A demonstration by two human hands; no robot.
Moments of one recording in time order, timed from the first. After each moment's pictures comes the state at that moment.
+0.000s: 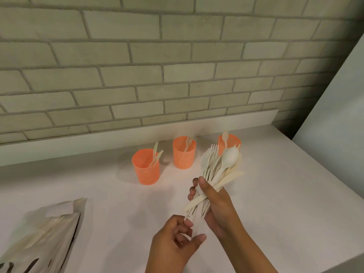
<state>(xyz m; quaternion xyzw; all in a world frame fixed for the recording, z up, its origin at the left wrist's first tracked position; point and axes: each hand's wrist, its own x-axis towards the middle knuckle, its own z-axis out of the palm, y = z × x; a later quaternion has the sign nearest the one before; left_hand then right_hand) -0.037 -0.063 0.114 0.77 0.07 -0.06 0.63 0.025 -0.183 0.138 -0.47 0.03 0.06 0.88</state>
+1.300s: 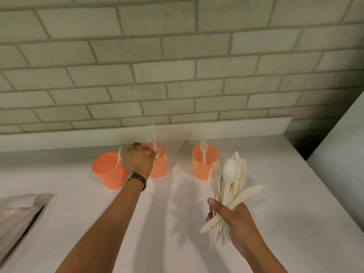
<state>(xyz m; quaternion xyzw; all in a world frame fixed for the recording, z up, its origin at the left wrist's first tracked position) 0.245 -0.139 0.068 0.92 0.22 0.18 0.28 0.097 -0.411 0.109 -0.59 0.07 0.15 0.79</state>
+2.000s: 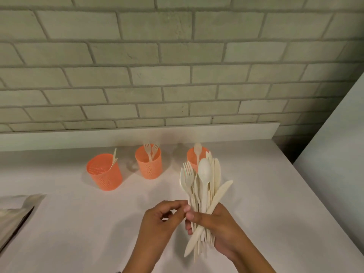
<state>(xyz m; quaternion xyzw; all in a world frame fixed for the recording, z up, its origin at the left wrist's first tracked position) 0.047 -0.244 0.141 0.73 0.12 0.02 0.67 0.077 -0.389 0.142 -0.55 -0.05 0.27 0.79</state>
